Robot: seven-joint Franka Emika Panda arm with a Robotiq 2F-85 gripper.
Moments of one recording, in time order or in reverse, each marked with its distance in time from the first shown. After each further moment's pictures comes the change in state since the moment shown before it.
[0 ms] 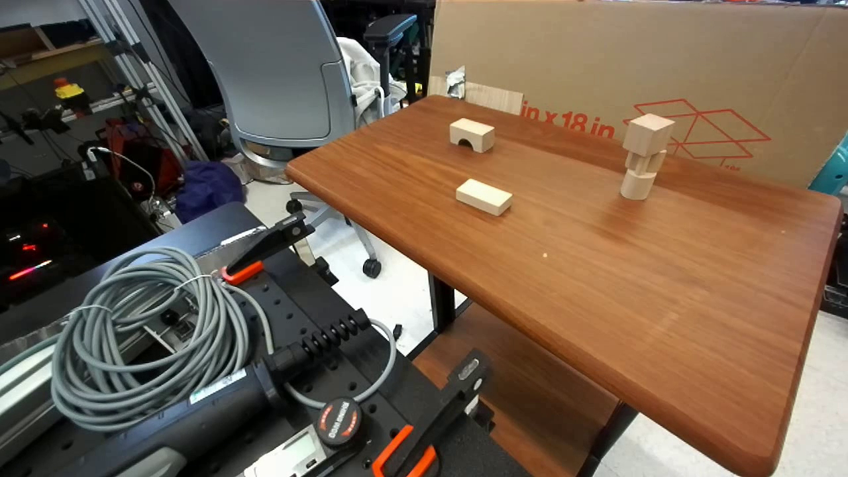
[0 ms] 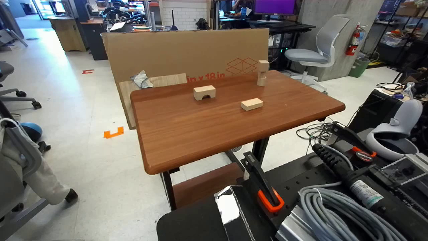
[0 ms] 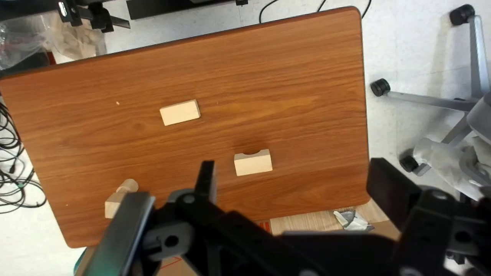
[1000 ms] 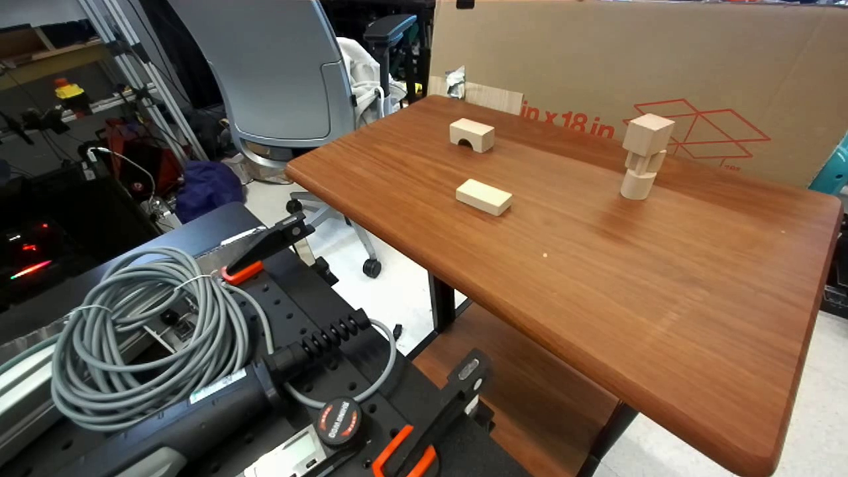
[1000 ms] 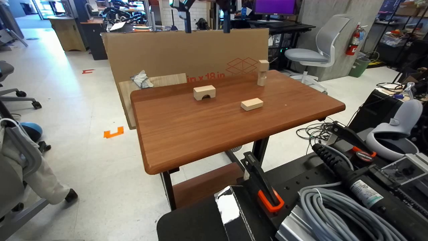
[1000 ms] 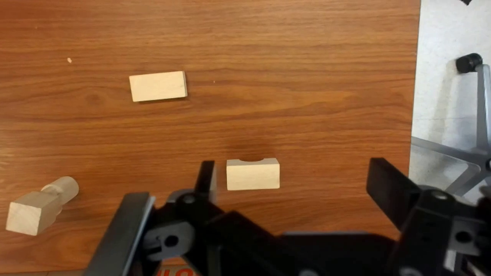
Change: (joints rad) arm 0.028 0.385 -0.094 0.184 0.001 0.085 -0.221
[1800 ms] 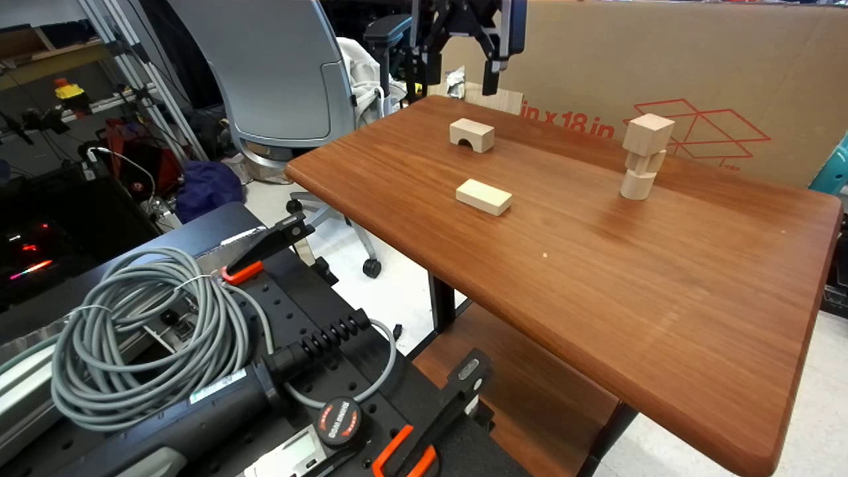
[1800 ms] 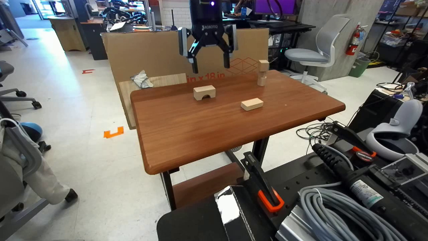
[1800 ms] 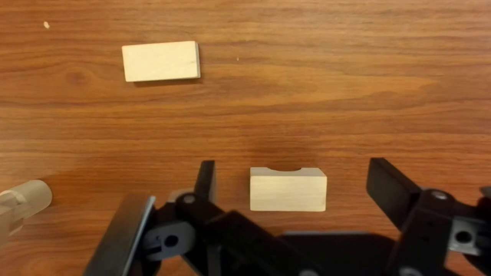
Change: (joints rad) arm 0.042 0.219 -0.061 0.093 -0.063 0.081 -0.008
